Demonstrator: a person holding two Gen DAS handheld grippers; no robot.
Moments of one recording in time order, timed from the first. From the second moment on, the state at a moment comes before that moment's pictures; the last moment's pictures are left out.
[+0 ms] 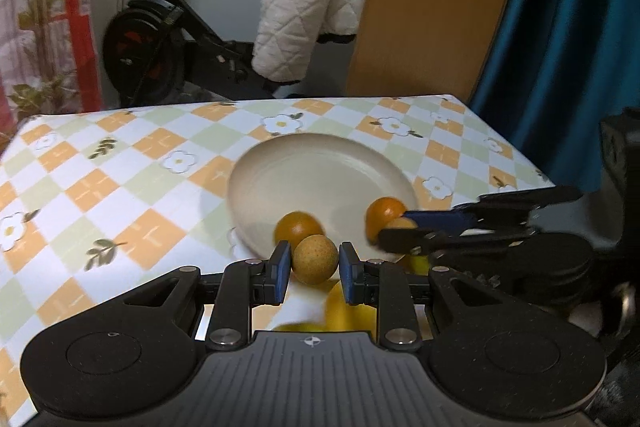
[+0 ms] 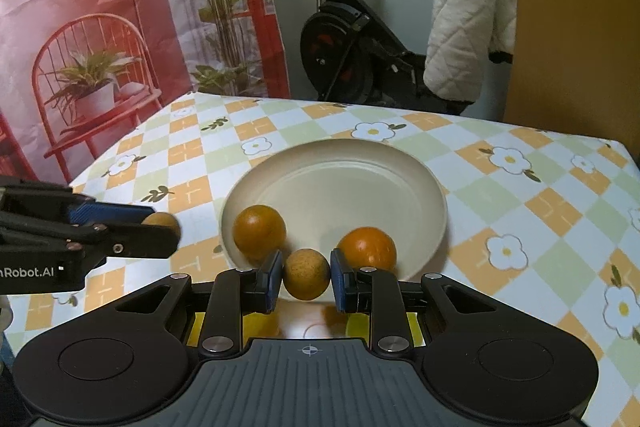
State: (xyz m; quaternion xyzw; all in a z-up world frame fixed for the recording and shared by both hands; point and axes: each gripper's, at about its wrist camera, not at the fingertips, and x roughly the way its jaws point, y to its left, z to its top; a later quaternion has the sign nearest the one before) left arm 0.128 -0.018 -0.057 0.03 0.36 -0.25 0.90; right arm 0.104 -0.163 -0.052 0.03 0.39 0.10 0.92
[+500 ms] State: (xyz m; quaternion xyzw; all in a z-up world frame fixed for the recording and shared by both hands) left arm 0.175 -0.042 -0.078 0.01 0.41 -0.26 0.88; right arm 0.125 -0.171 -0.075 0.02 0.41 0.09 0.91
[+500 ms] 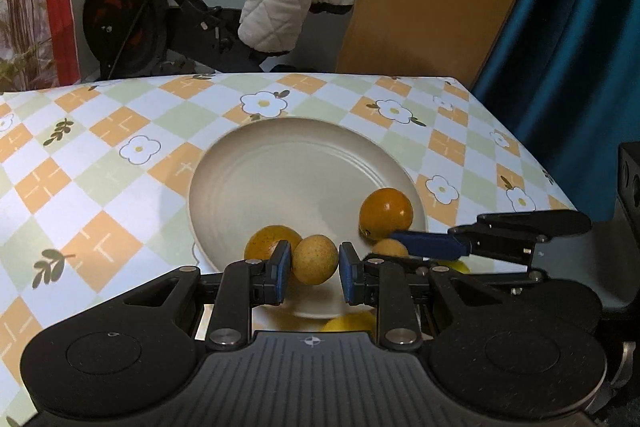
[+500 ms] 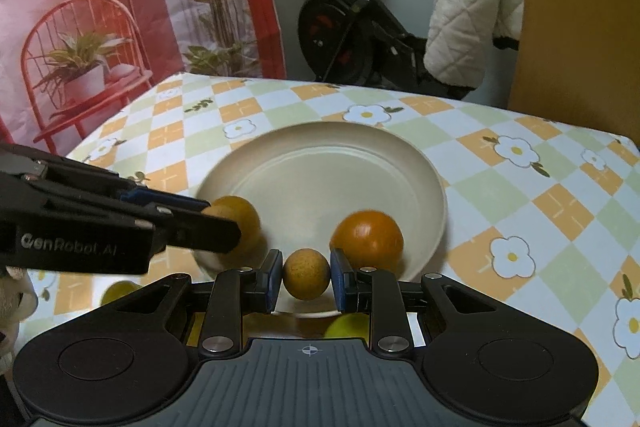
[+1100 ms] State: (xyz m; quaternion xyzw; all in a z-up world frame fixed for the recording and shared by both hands) left arm 0.196 -0.078 -0.078 0.03 0.40 -0.27 0.87; right arm 0.115 -0.183 -0.075 0.03 0.41 0.06 0.91
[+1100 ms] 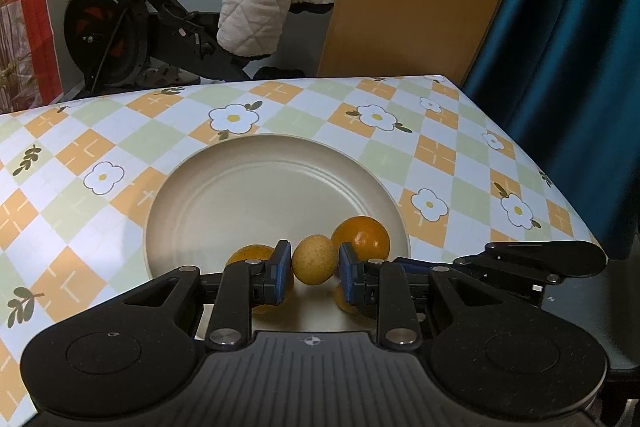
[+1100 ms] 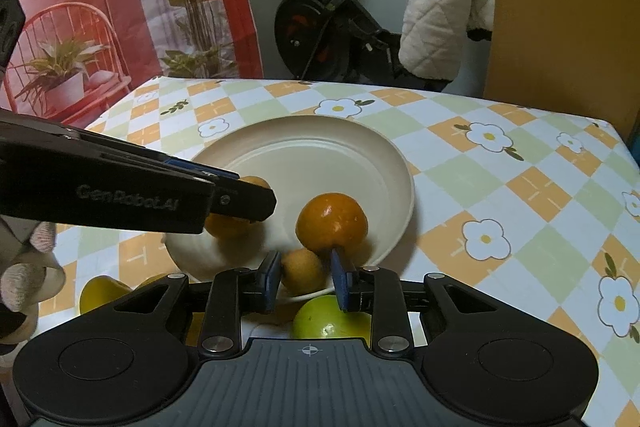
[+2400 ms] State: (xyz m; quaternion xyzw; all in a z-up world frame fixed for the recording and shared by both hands) left arm 0.110 0.017 -0.040 0.00 0.36 -0.16 0.92; right arm 0.049 -0.191 -0.052 0.07 0.38 0.05 0.92
